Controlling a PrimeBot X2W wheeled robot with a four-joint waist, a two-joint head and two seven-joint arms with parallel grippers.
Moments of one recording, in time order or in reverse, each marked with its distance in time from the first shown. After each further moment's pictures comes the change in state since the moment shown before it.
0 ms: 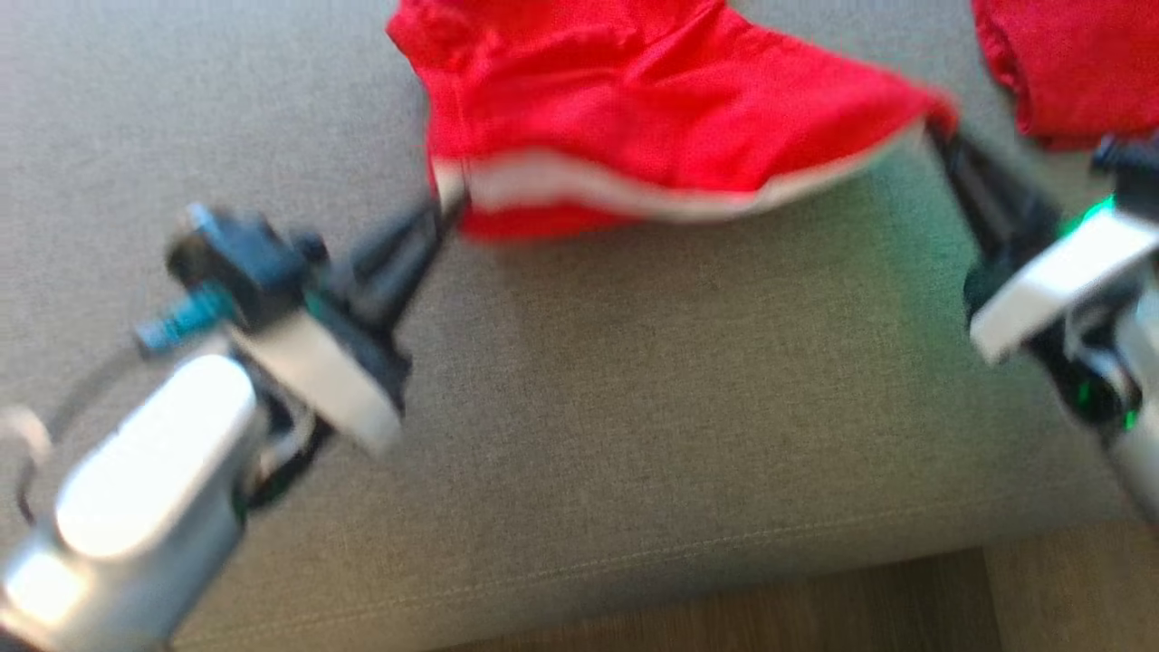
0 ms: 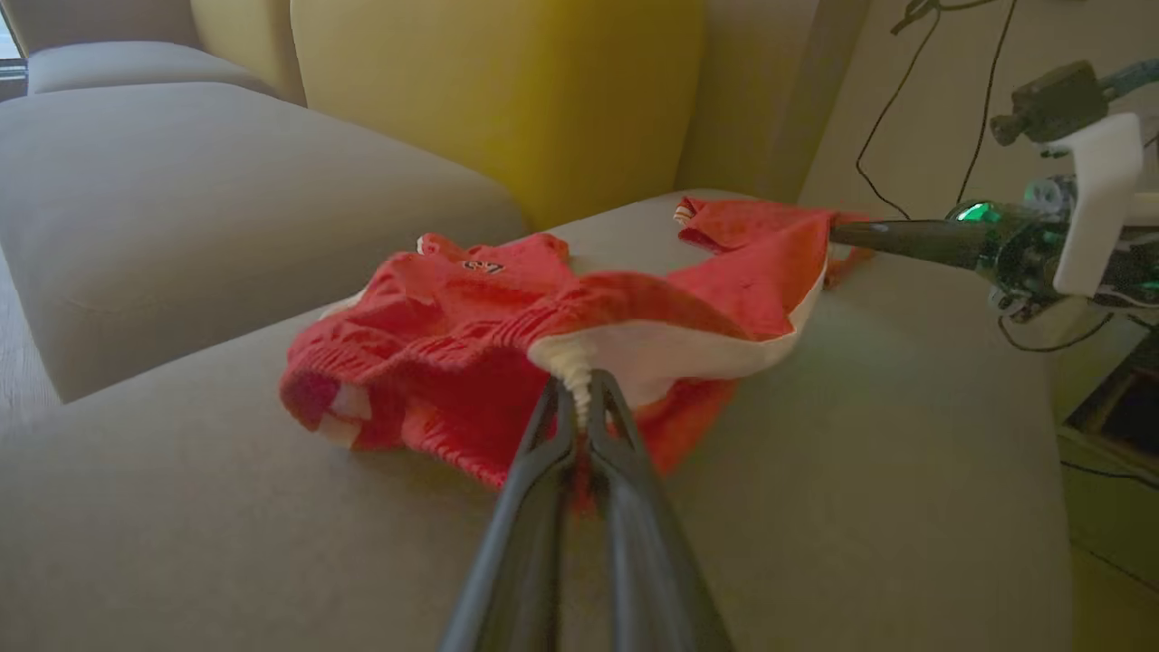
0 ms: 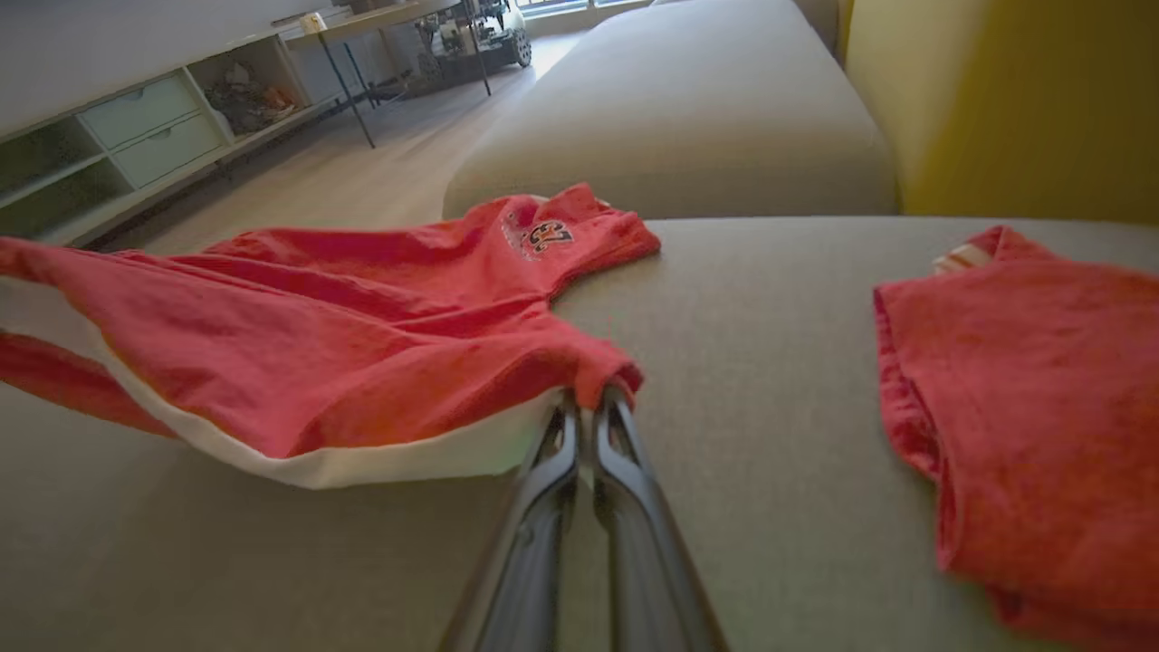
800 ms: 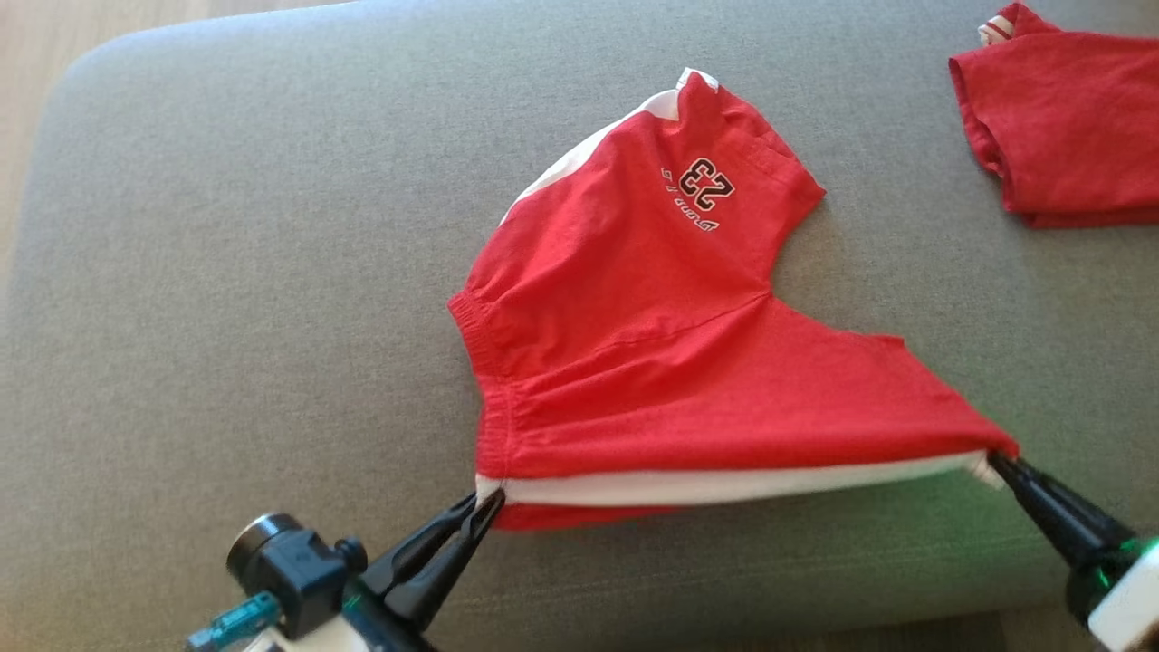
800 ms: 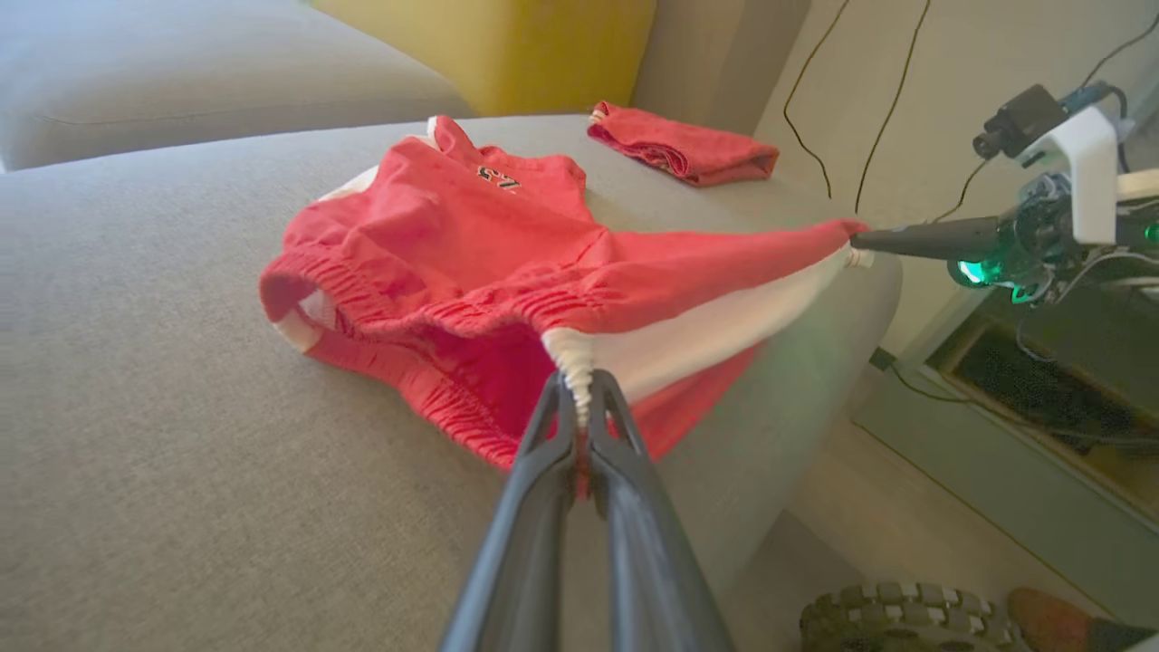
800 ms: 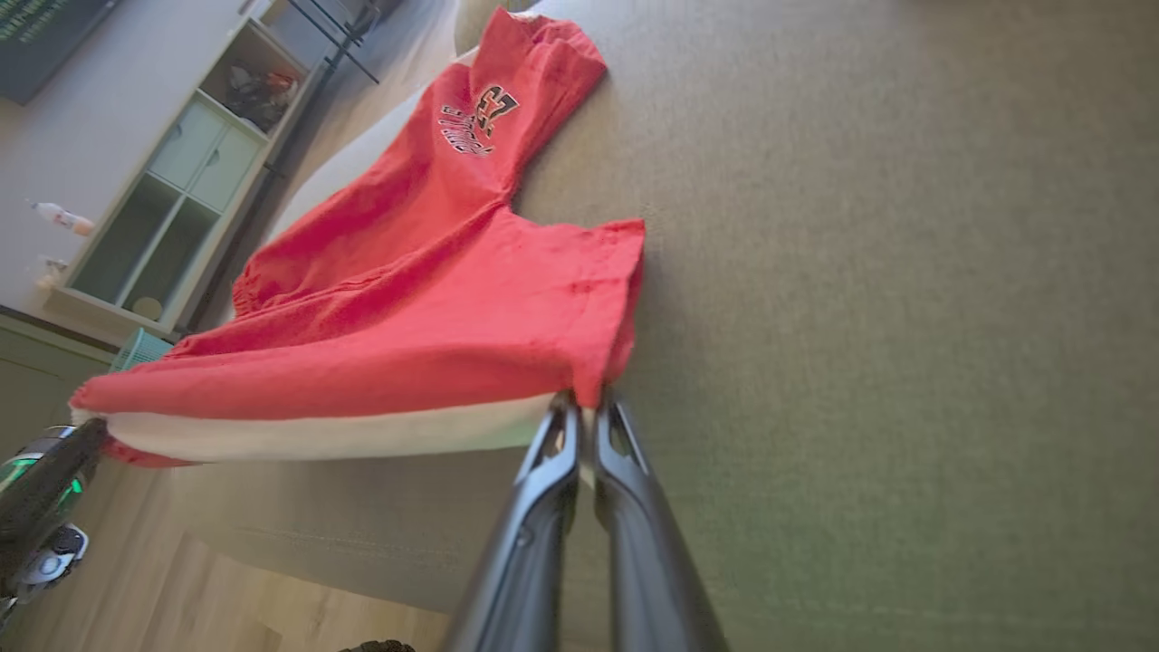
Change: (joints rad) left arm 0.642 0.020 0.097 -0.253 0.156 0.001 0.000; right arm 0.786 -0.263 -0.171 -0.417 0.445 0.000 0.118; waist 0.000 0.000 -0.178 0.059
